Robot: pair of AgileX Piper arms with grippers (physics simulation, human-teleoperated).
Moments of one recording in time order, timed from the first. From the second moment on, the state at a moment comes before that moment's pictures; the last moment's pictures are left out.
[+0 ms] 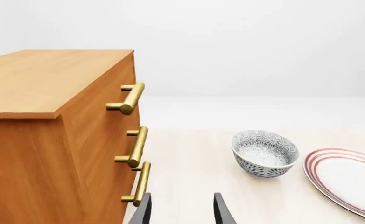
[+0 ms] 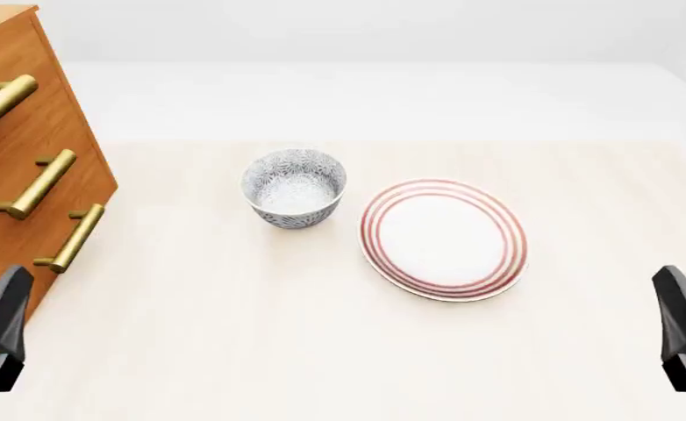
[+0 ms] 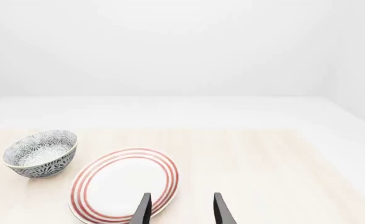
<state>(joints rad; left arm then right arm) 0.00 0.00 0.00 0.00 0.00 0.00 0.00 0.00 0.00 0.00</state>
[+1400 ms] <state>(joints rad) 0.00 0.29 -0.17 0.00 0.62 0.00 0.01 0.00 0.00 -0.01</state>
